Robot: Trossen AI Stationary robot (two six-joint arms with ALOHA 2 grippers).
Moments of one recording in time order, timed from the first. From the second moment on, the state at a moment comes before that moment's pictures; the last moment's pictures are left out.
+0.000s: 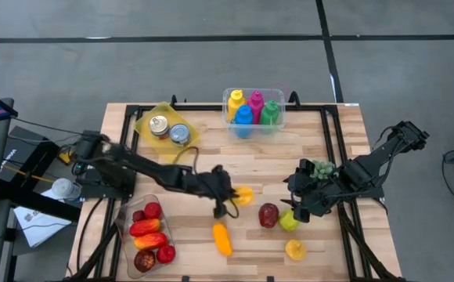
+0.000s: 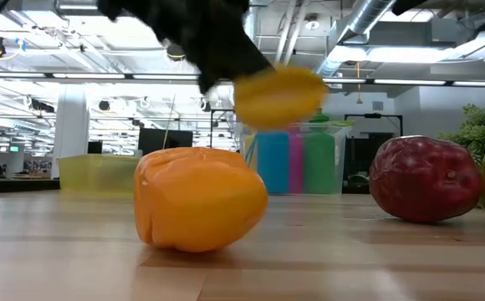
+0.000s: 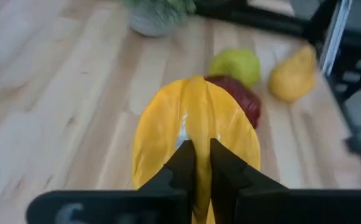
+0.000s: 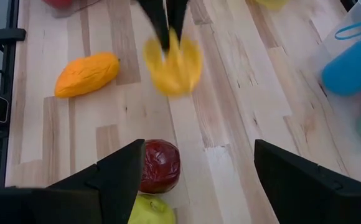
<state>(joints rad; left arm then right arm) -0.23 1.67 1.00 0.12 -0.20 -0.30 0.61 1.25 1.24 -1.02 0.52 0.65</state>
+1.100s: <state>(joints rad) -1.05 1.12 1.00 -0.82 -0.47 -1.56 0.56 1.25 1.24 -1.02 0.52 0.63</state>
